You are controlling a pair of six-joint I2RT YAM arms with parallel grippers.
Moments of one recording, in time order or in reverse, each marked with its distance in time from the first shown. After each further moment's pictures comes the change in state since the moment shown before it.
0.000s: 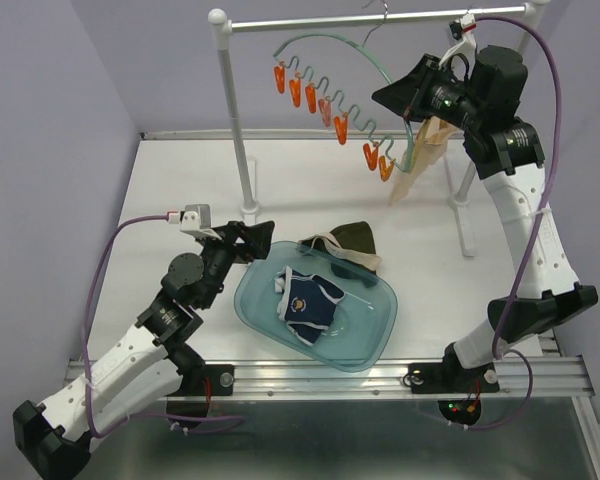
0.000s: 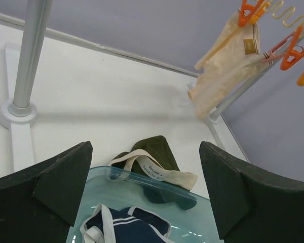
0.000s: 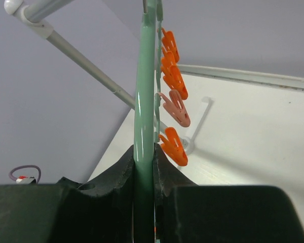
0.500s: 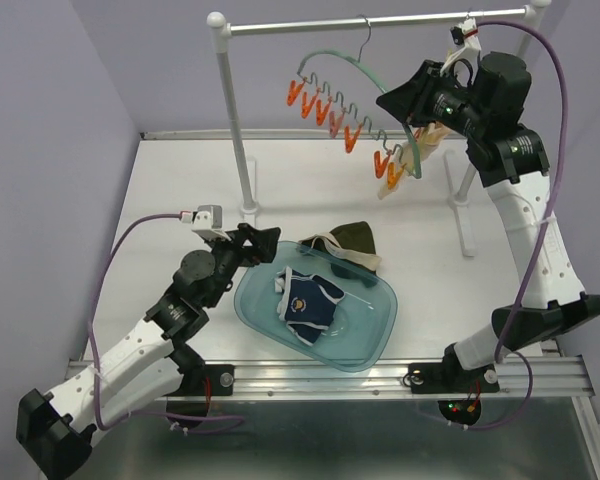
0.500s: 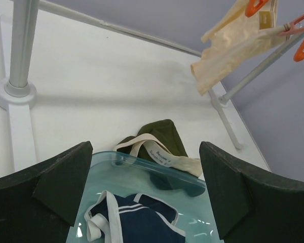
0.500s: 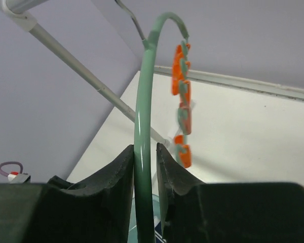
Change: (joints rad) left arm 0.000 0.051 -0.032 0.004 0.020 -0.017; right arm 0.012 -0.038 -0.044 -0.016 0.045 -0.087
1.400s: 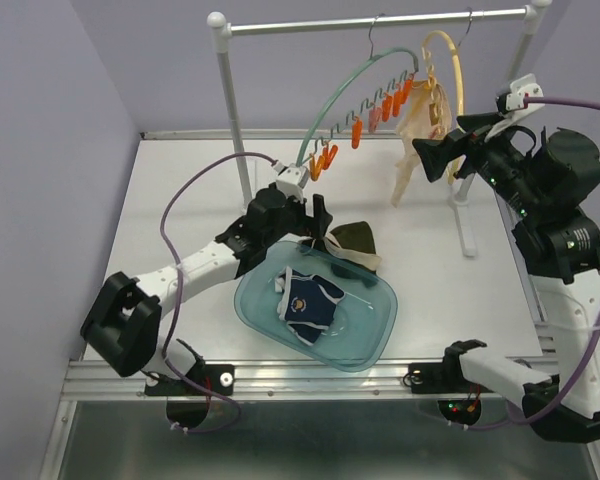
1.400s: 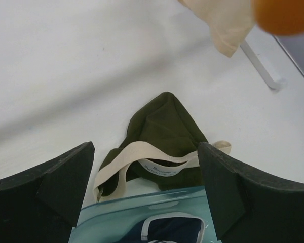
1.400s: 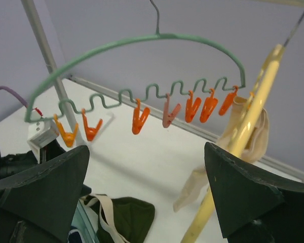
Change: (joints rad) left arm 0.000 0.703 0.405 0.044 0.278 0.246; right arm 0.000 -0.446 -0.331 0.059 0.199 -0.481
